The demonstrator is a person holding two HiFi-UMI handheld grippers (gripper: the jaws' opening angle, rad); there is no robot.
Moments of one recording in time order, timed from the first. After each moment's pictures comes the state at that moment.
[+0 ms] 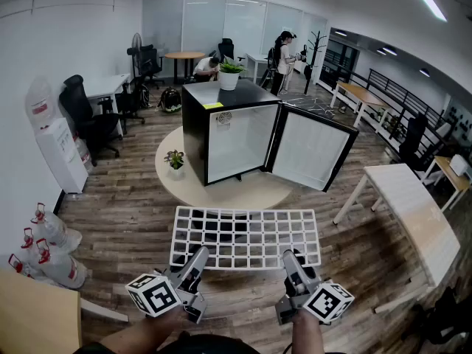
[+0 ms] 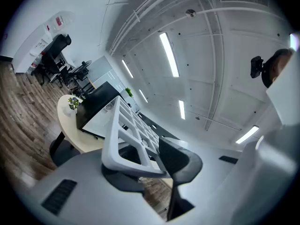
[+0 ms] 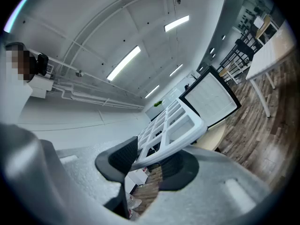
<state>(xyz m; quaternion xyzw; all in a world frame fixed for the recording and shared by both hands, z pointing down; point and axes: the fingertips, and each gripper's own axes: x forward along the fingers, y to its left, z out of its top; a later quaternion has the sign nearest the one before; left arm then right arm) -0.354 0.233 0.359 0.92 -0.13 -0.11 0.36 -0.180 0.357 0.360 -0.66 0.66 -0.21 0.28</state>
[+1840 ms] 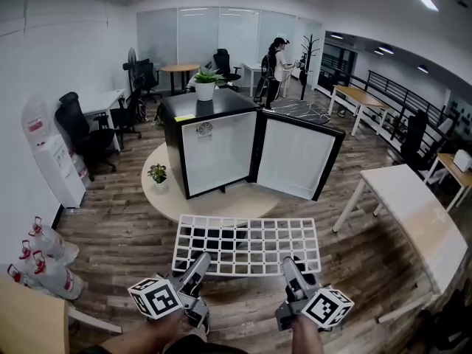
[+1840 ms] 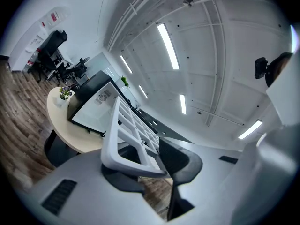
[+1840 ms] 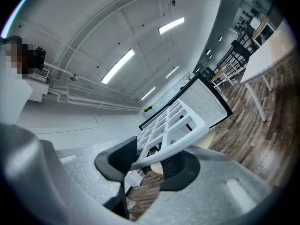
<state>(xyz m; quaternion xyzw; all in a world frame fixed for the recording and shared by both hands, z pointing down) -0.232 0.260 0.381 0.92 -0.13 -0.08 0.35 -0.062 0.388 0.389 -0.67 0.65 -0.21 0.28</state>
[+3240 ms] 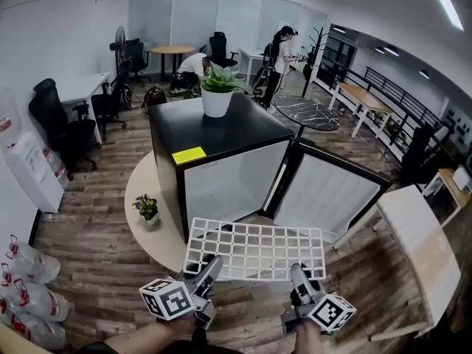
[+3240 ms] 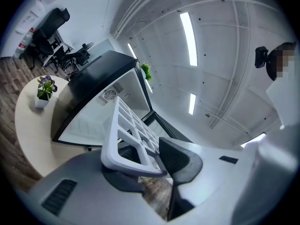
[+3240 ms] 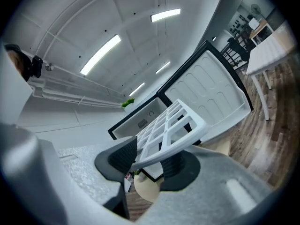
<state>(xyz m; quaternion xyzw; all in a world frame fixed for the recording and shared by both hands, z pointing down) -0.110 -0.067 0.422 0.91 -0.11 -0.05 0.41 0.053 0.079 0.427 -0.72 0.59 -0.26 0.25</state>
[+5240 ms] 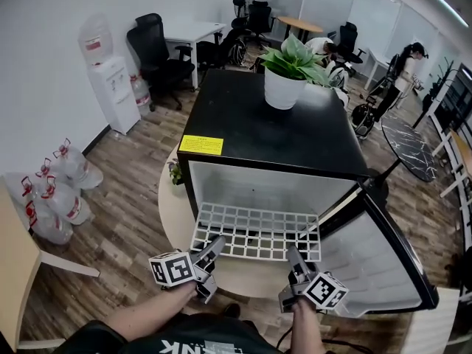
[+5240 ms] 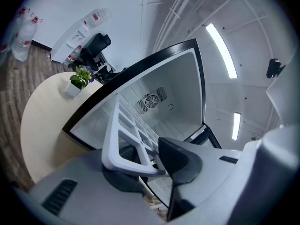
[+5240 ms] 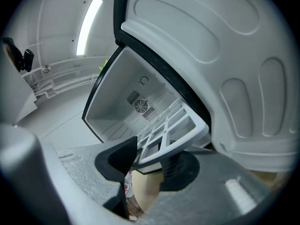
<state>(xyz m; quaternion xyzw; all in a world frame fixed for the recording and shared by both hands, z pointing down) -0.026 -0.183 0.528 0.80 -0.35 -0.12 0.47 0.189 -0.151 0.523 -0.54 0.74 -0.38 0.12</state>
